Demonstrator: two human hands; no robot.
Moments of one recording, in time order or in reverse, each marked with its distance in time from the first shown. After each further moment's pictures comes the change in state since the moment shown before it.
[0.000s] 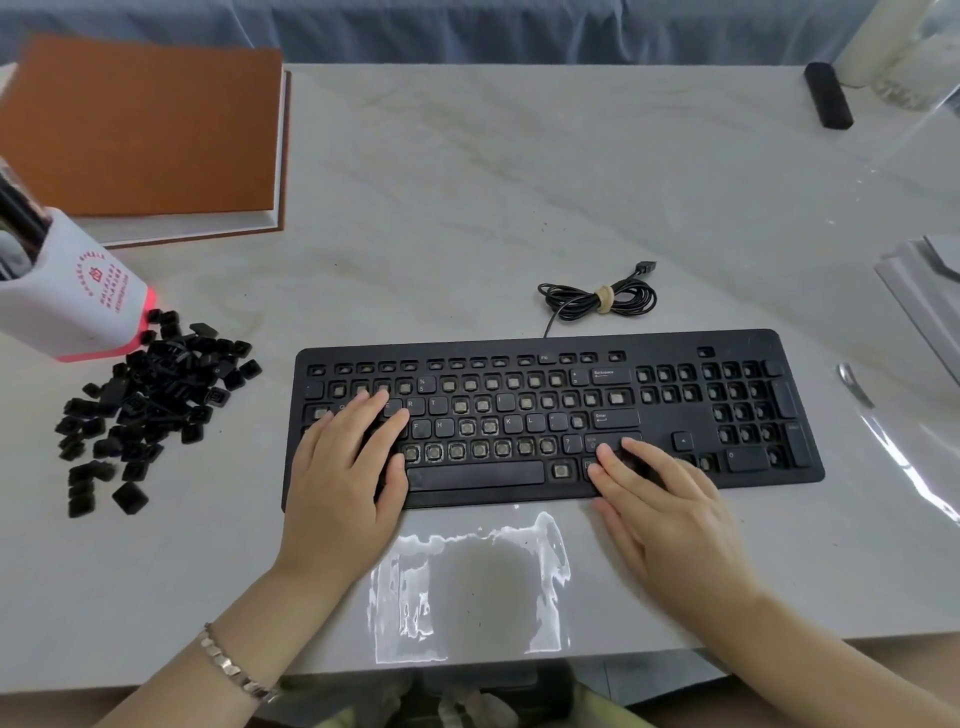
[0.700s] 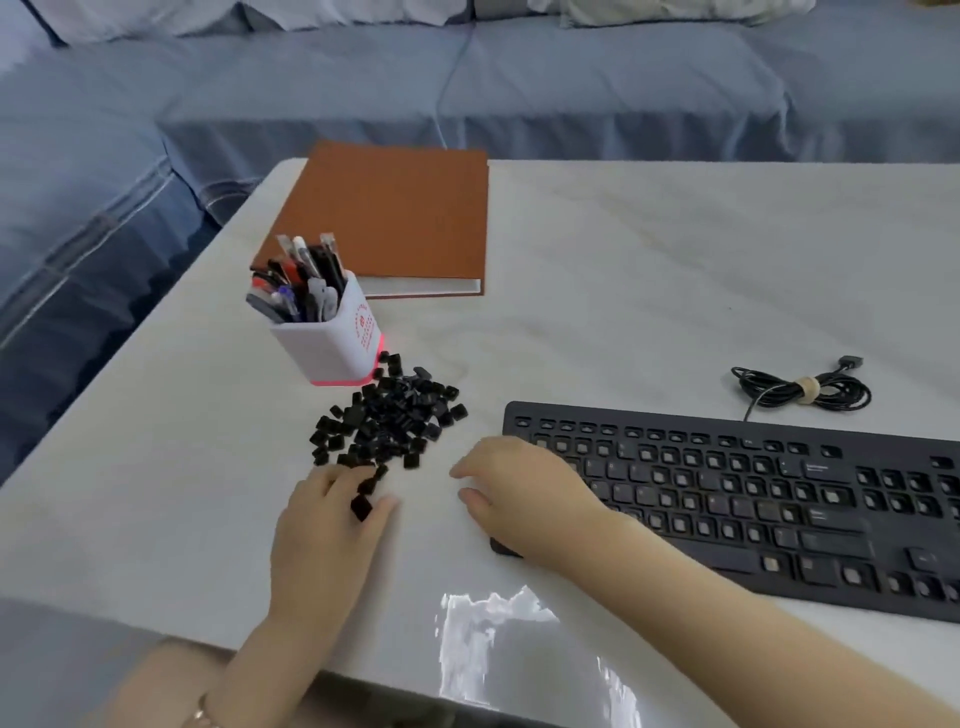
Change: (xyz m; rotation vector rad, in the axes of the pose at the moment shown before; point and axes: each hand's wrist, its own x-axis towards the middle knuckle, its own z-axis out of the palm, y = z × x) left_hand -0.042 -0.108 -0.104 0.055 -0.028 -0.650; right_hand 0.169 -0.200 0.035 0.385 -0.641 -0.188
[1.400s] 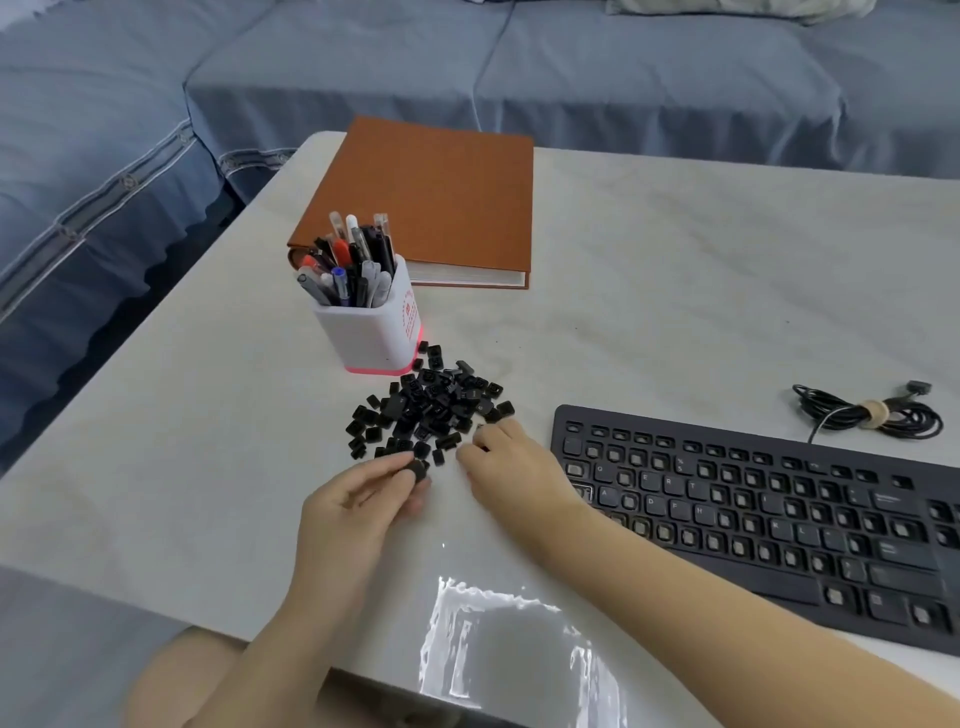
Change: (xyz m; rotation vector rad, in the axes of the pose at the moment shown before) left_hand 0.006 0.011 -0.032 -1.071 -0.057 -0.442; right_hand 0.061 -0.008 0.057 -0.356 0.075 -0.046
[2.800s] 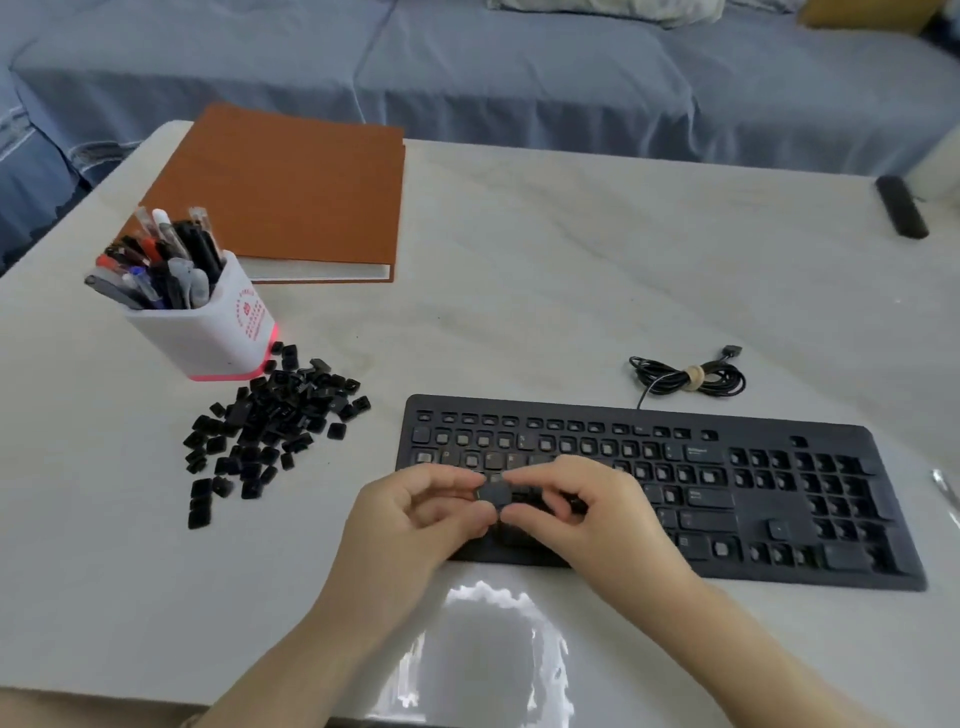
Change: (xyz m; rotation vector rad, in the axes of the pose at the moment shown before) left_hand -0.062 0.011 0.117 0.119 -0.447 0.006; right_hand -0.151 0.087 -0.063 0.853 0.308 0.351
